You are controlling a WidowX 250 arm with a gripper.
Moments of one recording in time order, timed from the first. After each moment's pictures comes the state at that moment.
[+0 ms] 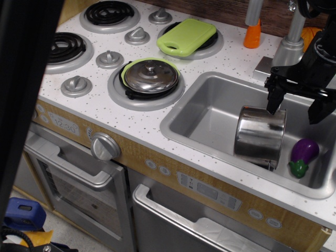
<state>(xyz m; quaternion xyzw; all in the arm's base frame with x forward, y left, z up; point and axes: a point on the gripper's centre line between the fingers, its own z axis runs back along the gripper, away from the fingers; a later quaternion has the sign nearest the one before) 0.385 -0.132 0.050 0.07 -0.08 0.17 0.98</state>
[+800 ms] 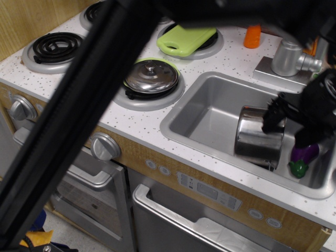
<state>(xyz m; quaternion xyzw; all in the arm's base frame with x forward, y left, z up) 0.383 -0.142 0.006 0.20 -0.07 0.15 0.97</state>
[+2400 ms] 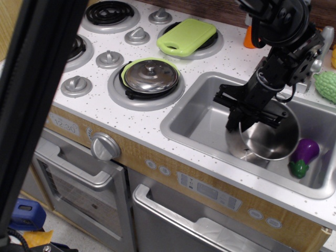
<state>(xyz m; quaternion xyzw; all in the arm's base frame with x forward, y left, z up) 0.374 -0.075 -0.004 0.13 -0.04 0.13 0.98</state>
